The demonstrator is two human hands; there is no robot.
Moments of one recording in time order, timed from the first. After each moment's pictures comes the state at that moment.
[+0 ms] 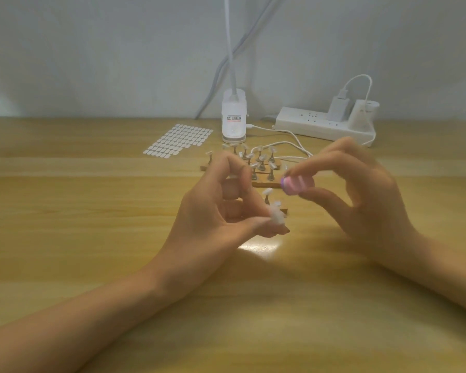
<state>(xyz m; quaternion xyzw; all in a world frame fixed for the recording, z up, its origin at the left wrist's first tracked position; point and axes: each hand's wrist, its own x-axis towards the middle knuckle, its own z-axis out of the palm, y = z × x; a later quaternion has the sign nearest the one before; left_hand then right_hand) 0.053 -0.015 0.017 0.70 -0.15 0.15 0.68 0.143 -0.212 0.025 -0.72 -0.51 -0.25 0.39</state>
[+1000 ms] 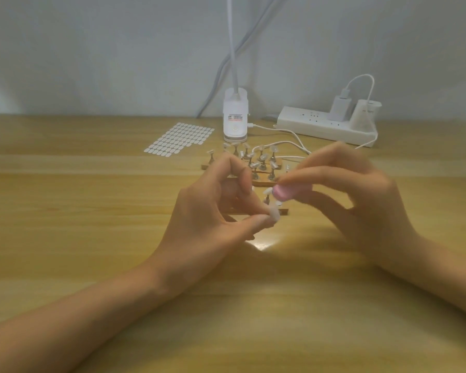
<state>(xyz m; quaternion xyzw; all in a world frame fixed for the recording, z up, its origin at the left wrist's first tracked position) 0.050 -0.013 0.019 0.78 -0.12 0.19 0.58 0.140 -0.210 0.021 -0.73 -0.53 -0.24 0.37</state>
